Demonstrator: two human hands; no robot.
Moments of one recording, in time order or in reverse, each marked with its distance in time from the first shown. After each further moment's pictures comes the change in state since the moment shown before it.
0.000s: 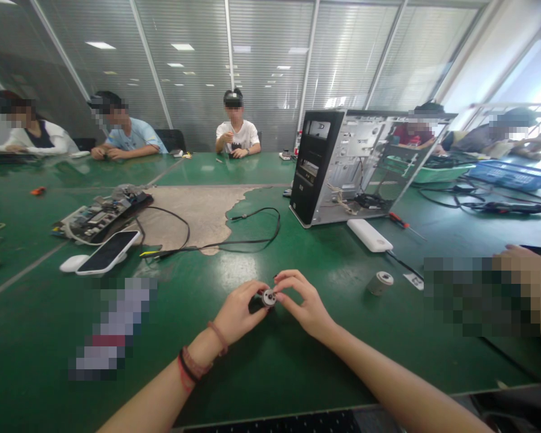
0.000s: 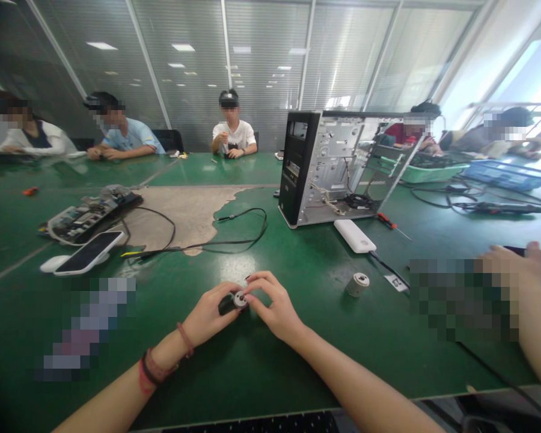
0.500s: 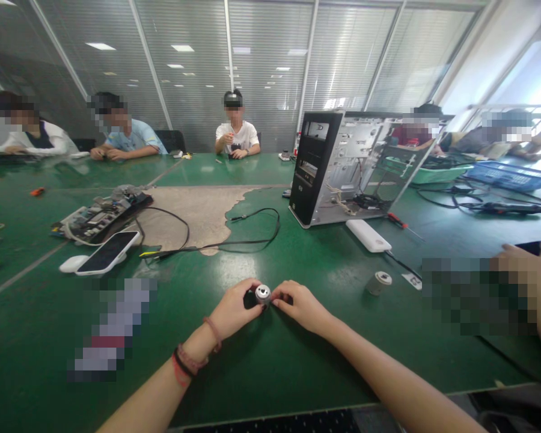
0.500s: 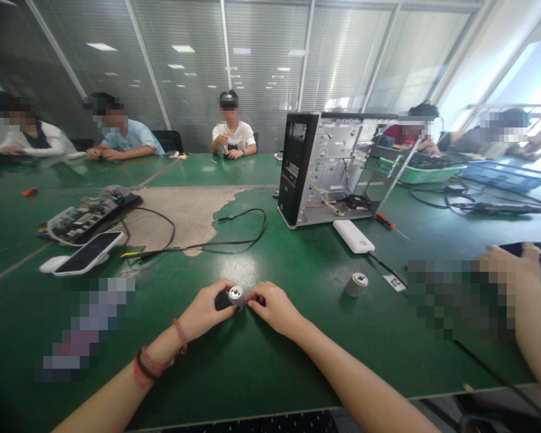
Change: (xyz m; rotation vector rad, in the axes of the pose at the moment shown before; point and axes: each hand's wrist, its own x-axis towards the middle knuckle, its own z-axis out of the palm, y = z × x) left_hand 0.004 -0.002 -0.009 -0.083 -0.013 -0.124; right_hand 0.002 0.026 -0.001 -0.258 -0.299 0.136
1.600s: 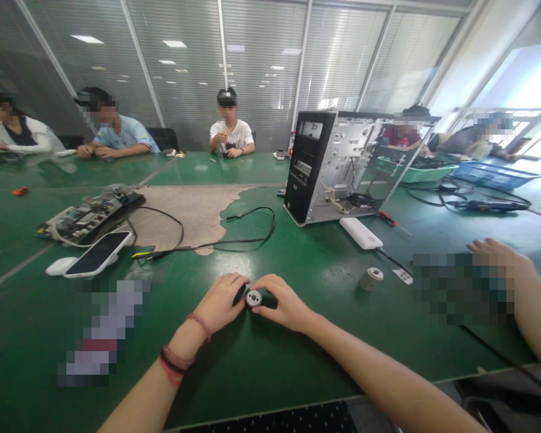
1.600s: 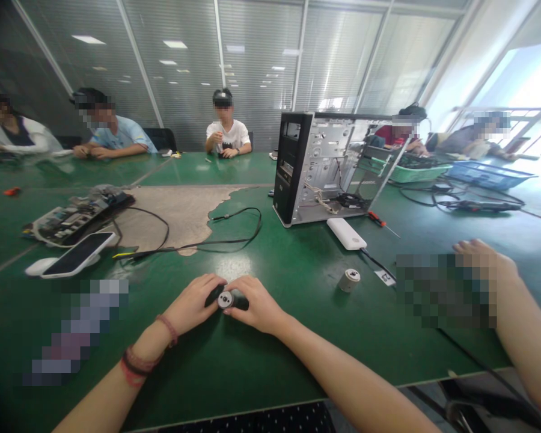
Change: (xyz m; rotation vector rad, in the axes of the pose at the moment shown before) left_hand 0.000 -0.019 -0.018 0.530 -0.063 0.191; right_hand 0.010 -0.019 0.012 0.042 0.081 -0.254
